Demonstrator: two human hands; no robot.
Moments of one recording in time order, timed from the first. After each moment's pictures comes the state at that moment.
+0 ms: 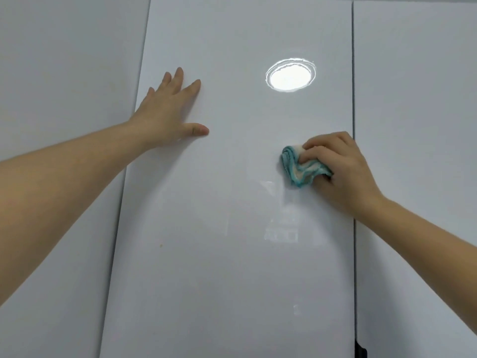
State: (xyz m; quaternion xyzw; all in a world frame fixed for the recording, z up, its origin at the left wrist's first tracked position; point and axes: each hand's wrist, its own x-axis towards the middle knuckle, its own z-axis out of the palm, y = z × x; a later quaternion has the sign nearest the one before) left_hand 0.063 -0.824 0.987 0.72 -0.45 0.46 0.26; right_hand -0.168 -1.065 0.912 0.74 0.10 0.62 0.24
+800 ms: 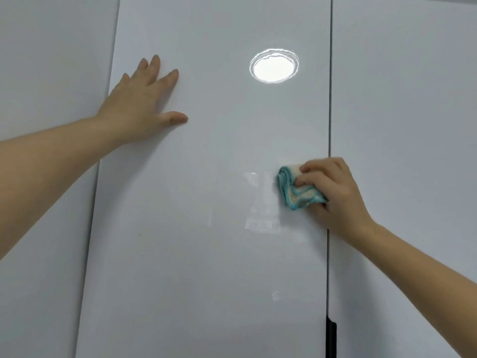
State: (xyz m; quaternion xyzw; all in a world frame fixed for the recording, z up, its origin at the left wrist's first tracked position) left_hand 0.071 -0.823 0.975 0.70 -0.44 0.50 0.24; right_hand -0.192 -1.084 0.854 0.74 0.08 0.62 0.23
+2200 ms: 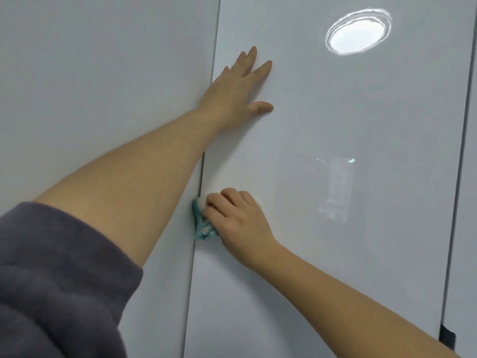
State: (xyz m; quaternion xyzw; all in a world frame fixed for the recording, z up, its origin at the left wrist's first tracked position) left_hand 0.067 -0.803 0.962 0.71 -0.47 0.46 0.24; right_hand 0.021 -0.895 0.772 0.76 0.20 0.56 0.25
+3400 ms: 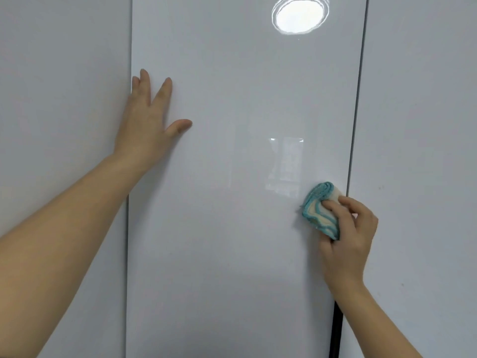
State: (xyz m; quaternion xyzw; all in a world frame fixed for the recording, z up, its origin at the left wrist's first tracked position) left_hand 0.068 -0.815 0.860 0.71 -0.39 0.45 0.38; right_hand -0.170 -1.044 0.689 0.66 -0.14 0.74 -0.01
